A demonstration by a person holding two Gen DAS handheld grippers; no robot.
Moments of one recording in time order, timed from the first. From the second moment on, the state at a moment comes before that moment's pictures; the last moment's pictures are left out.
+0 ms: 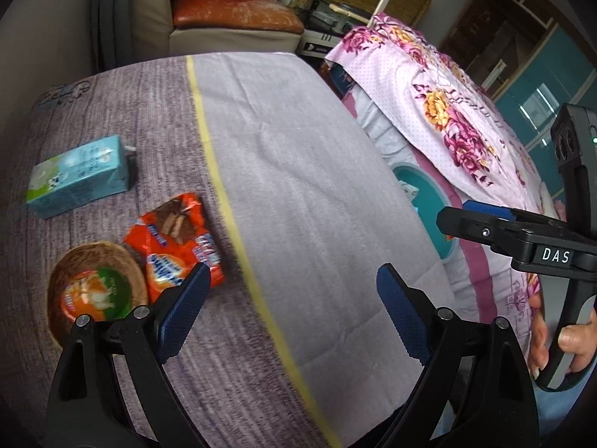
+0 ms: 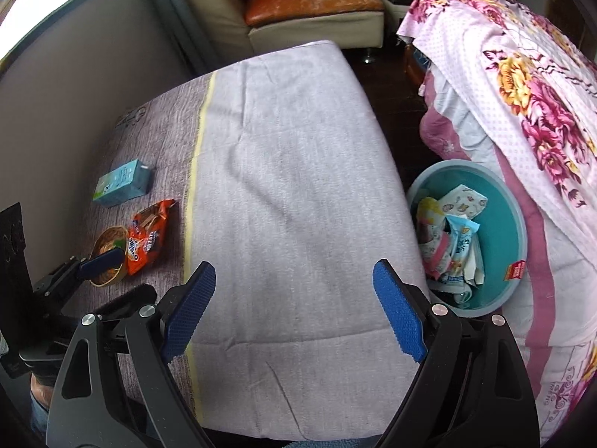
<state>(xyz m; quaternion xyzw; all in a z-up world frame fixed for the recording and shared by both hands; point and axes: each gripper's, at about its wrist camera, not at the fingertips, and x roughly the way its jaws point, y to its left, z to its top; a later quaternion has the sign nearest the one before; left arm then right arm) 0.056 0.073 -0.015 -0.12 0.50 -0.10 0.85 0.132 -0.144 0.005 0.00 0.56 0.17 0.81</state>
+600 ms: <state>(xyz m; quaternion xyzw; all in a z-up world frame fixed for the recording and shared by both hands) 0.029 0.194 -0.045 -0.03 0.53 -0.05 0.84 0.128 -0.049 -0.021 -0.04 0.60 0.24 0.77</state>
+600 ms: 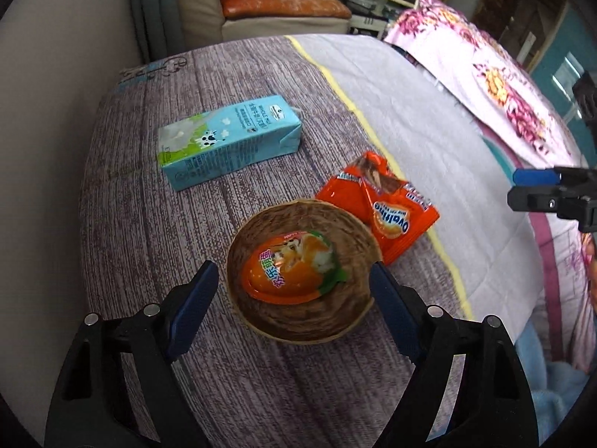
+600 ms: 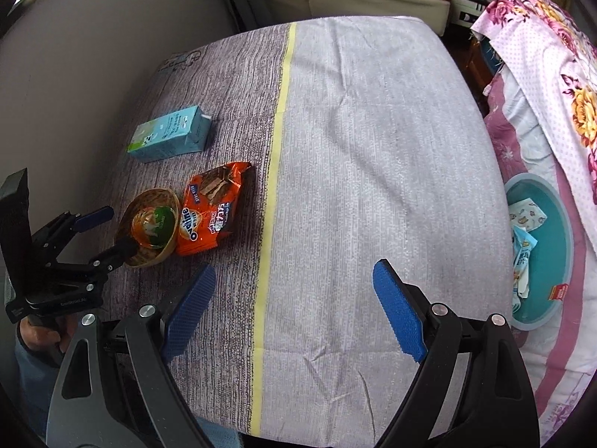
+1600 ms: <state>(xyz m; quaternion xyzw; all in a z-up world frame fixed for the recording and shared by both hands) 0.035 0.178 -0.054 -0.03 0.53 -0.08 0.84 0.141 0.004 -0.068 0.02 0.61 0.29 0.74</state>
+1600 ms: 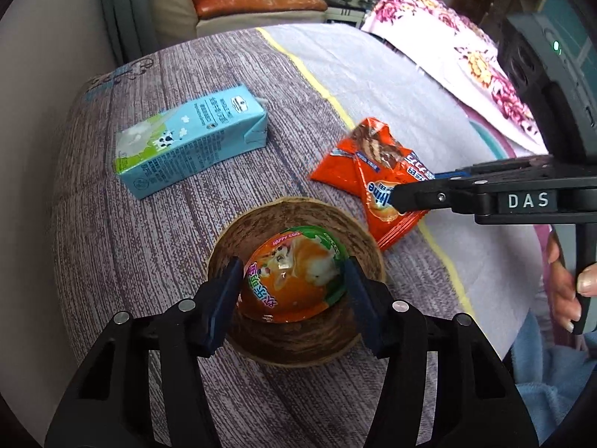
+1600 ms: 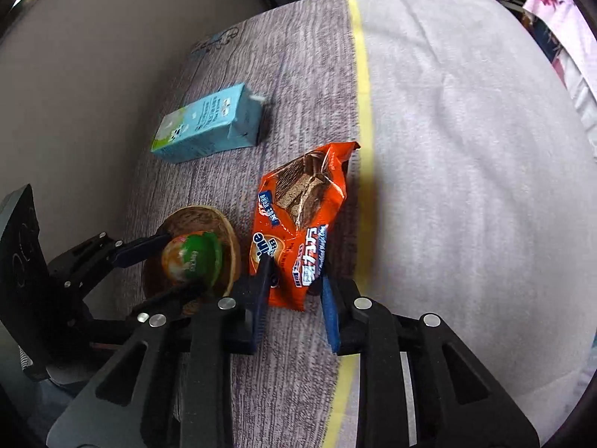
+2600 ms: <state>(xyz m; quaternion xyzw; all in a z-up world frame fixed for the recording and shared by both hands) 0.073 0.065 -0.018 -0.06 0.50 -0.10 0.86 0.138 -0.162 -0.008 0.09 0.52 0.22 0.82</state>
